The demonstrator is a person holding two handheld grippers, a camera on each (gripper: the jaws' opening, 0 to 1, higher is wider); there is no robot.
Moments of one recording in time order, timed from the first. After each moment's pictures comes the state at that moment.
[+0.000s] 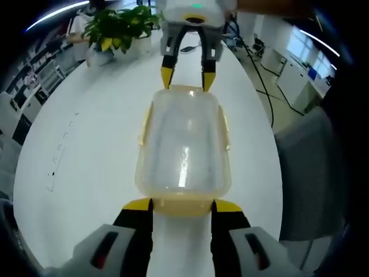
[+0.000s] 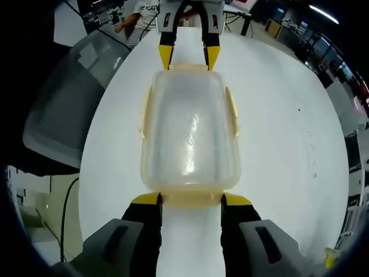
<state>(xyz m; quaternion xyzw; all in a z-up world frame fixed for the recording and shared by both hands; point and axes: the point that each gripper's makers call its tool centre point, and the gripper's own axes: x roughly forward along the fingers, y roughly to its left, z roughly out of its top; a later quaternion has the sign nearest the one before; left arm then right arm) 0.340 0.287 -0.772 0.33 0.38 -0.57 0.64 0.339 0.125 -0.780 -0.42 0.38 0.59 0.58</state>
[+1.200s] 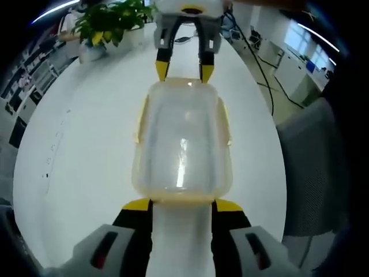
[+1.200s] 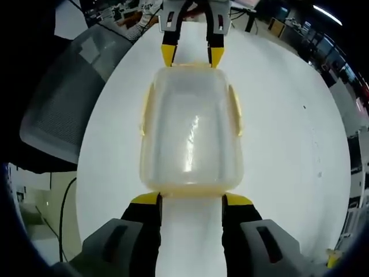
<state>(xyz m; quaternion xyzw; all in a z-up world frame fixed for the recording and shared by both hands) 0.337 0.283 -0.790 0.36 0.39 -0.58 0.62 0.335 0.122 -0.794 -0.42 0.39 0.58 0.57</state>
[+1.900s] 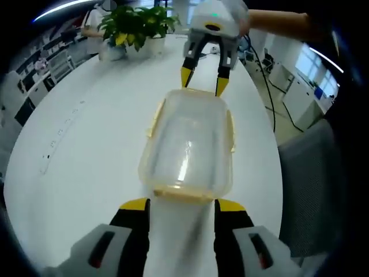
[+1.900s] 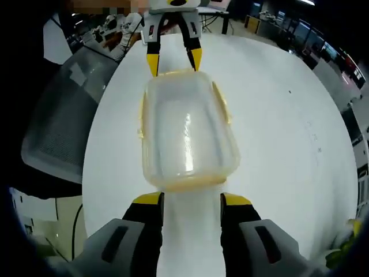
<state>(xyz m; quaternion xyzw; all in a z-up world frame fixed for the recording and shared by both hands) 0.338 0.297 -0.789 0.26 0.39 -0.55 0.69 0.332 0.112 -0.786 -0.31 0.40 0.55 0.66</state>
